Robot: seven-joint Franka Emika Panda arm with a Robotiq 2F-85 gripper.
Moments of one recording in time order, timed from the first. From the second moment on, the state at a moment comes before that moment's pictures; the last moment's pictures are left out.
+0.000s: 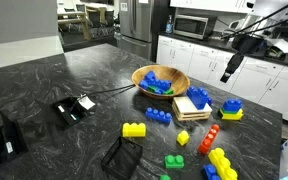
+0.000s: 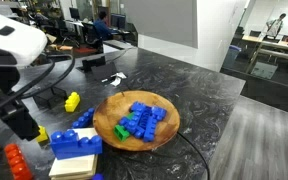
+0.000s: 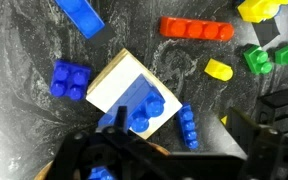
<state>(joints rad) 0.03 -0.77 -0.07 -2.55 0.15 1.93 -0.01</state>
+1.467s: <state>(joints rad) 0.14 -0.58 0.09 -2.55 0.21 1.94 0.06</state>
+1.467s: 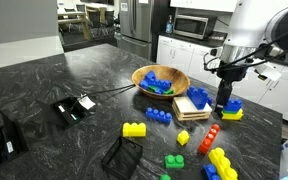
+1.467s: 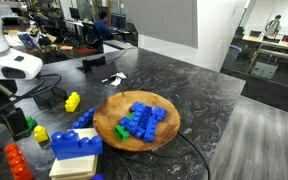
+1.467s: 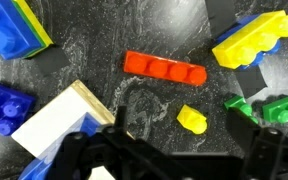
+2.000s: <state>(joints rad) 0.13 -0.58 0.08 -2.55 0.20 1.94 0.05</state>
